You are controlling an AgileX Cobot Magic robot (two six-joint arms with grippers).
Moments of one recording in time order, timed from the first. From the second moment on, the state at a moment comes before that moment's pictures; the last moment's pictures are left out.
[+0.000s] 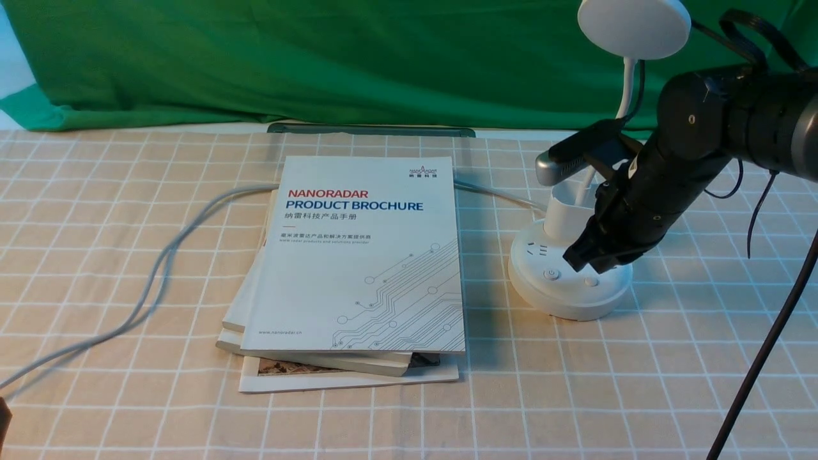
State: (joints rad) right arm 0.34 1.94 -1.44 0.05 0.84 -0.33; left arm 0.01 0.00 0.01 -0.05 0.22 0.07
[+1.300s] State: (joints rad) right arm 0.34 2.01 -1.46 0.05 0.87 -0.33; left arm 0.01 0.00 0.01 -0.05 0.22 0.07
